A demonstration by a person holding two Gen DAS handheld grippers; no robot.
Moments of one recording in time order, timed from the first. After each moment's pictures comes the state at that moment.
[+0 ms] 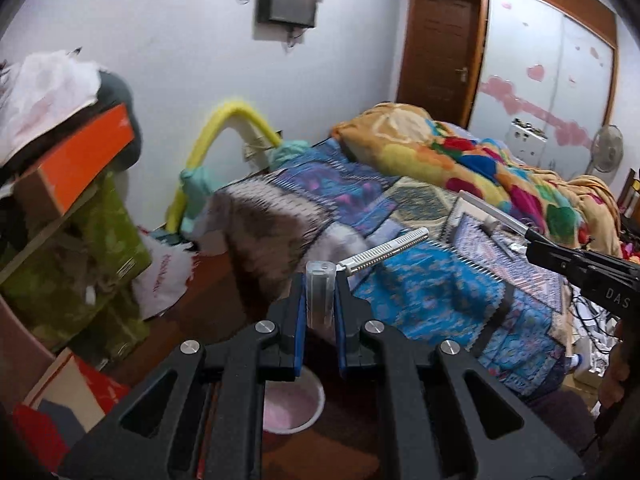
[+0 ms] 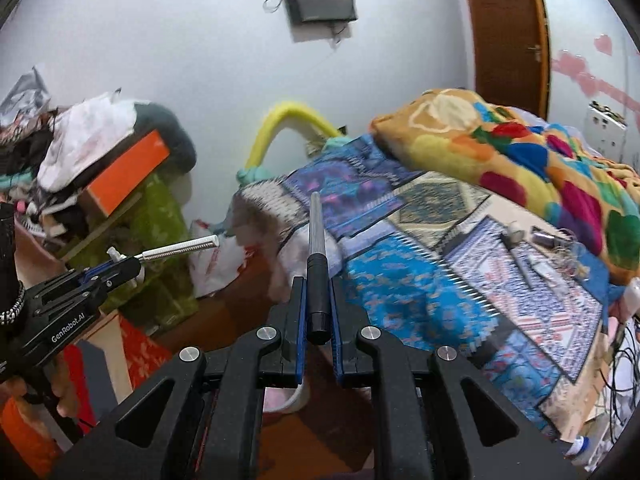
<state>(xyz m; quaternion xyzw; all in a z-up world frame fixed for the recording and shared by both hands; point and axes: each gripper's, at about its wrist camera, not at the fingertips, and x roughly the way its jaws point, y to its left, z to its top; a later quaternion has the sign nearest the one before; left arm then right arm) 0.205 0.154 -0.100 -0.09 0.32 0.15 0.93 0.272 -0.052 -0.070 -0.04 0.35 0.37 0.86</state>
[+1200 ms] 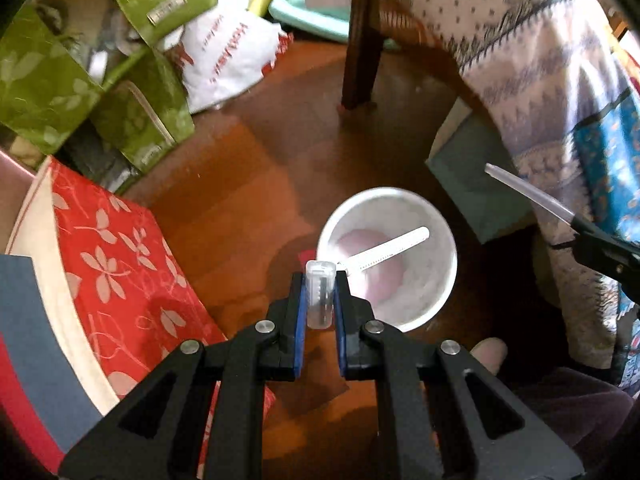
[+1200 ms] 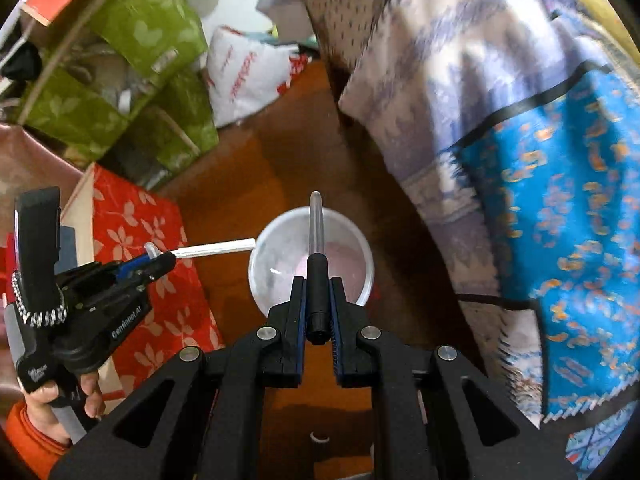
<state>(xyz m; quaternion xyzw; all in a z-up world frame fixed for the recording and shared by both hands) 0.217 0.273 -0.390 -0.21 0.58 0.27 0.74 0.293 0.126 -0.301 -0.18 0.58 0.42 0.67</state>
